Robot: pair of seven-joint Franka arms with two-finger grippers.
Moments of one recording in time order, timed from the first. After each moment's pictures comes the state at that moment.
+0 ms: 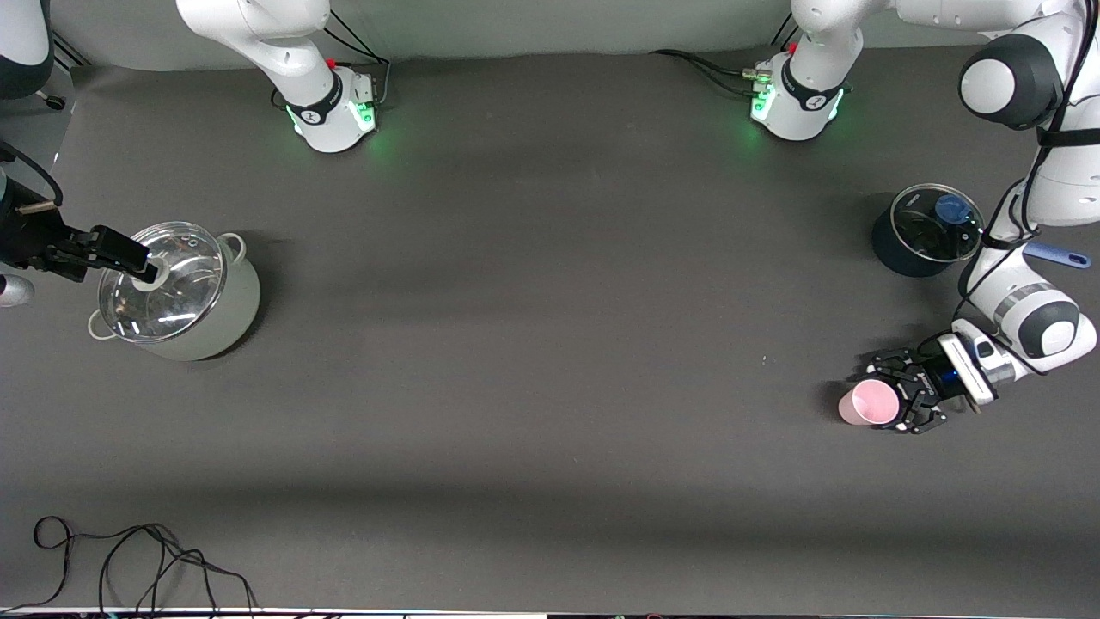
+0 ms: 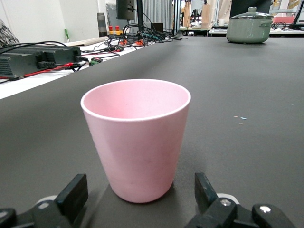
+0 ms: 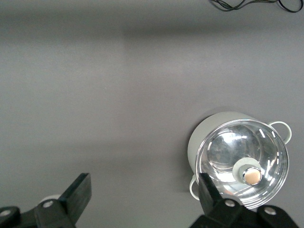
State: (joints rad) left arm 0.46 0.98 -0.05 -1.57 -1.27 1.81 2.55; right arm 0.01 0.04 -0.03 -1.56 0.01 1.60 0.05
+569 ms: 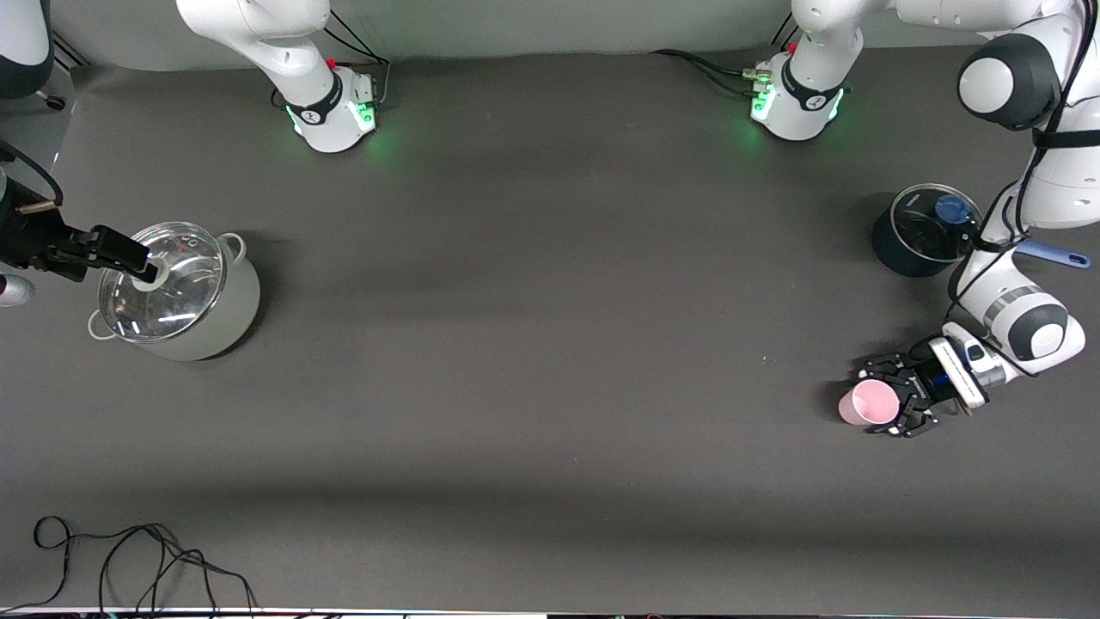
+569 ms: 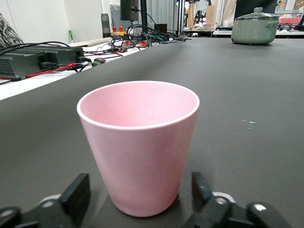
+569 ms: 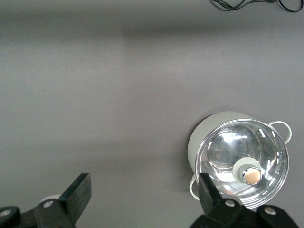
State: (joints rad) left arm 0.46 0.98 -0.07 -1.57 -1.29 1.83 2.55; right arm 0.01 0.04 -0.03 -1.56 0.01 1.60 0.05
